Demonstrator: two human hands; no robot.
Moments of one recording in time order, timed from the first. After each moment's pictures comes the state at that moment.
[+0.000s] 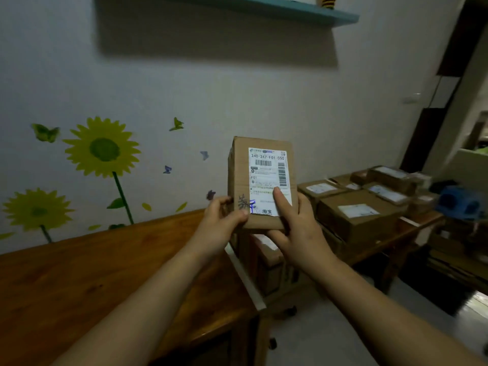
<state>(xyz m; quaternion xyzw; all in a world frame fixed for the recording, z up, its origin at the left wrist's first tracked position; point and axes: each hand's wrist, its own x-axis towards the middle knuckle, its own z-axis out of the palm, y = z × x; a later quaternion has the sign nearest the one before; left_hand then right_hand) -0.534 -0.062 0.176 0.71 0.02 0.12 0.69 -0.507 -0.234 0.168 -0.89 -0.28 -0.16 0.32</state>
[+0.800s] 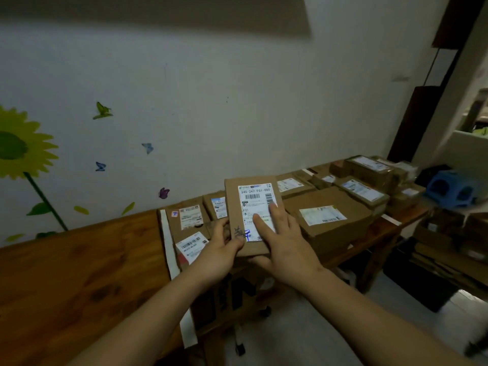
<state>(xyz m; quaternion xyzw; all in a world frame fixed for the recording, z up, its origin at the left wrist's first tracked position) -0.366 -0.223 0.103 0.77 0.05 -0.01 0.64 -0.334 -0.385 0.108 -0.96 -0.25 -0.04 0.11</state>
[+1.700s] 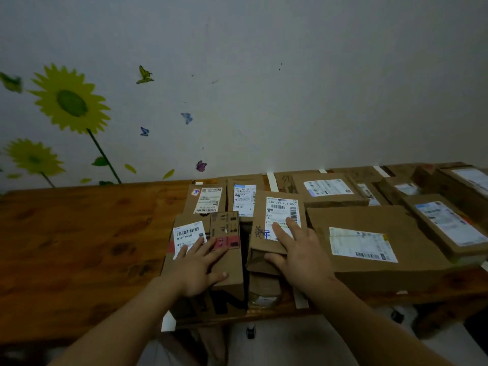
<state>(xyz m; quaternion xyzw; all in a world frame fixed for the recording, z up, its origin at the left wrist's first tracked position) -0.300 -0.209 0.015 0.97 0.16 -0.19 0.08 -0.181 -0.423 0.046 -0.93 -0.33 0.07 0.11</state>
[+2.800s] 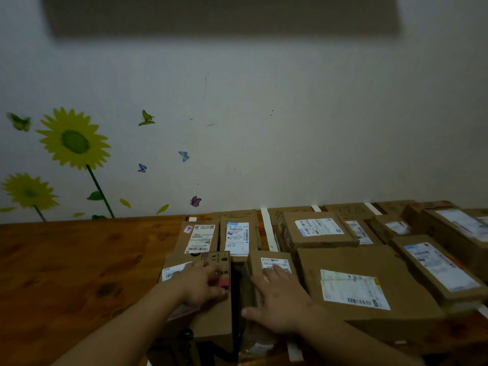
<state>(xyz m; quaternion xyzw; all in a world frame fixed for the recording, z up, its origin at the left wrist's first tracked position) -0.248 -0.206 0.056 0.95 0.20 -0.16 0.16 -0.163 -0.409 0.062 -0.88 -0.44 0.18 0.01</state>
